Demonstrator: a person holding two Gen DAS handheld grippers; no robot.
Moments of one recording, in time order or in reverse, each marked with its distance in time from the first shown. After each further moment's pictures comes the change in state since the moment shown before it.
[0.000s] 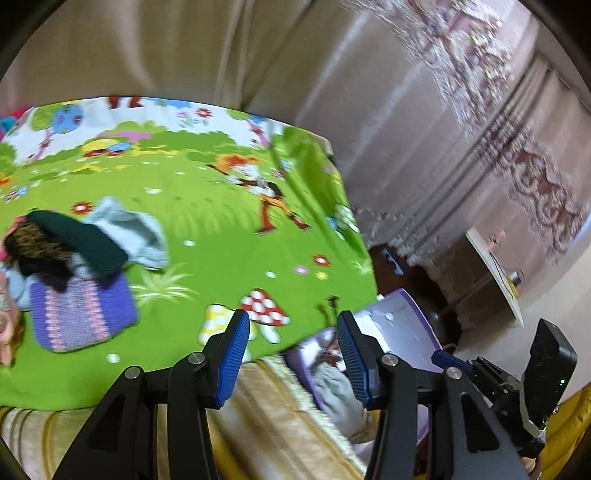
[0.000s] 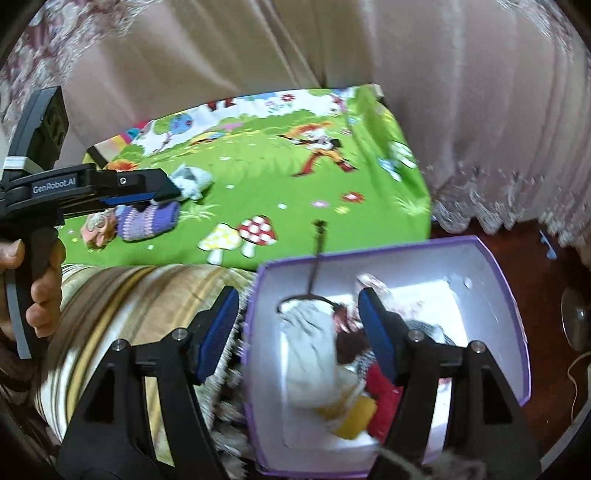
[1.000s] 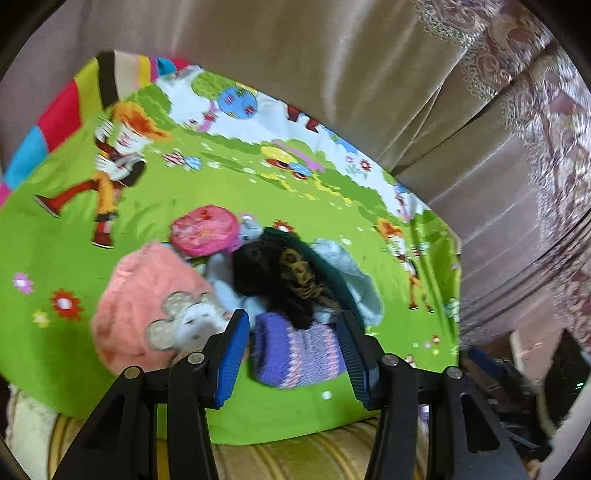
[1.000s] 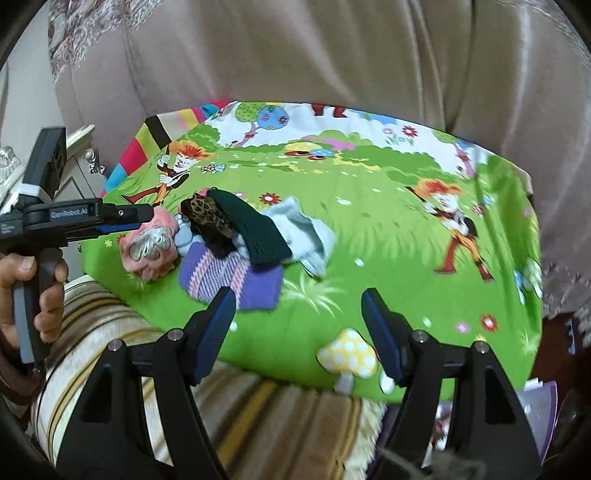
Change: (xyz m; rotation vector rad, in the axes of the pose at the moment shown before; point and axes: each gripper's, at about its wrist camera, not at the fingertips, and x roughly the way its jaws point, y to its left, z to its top) left arm -0.077 0.214 0.014 -0.367 -0.114 0.164; right arm 0.099 0.166 0.105 -0.286 0.007 0.153
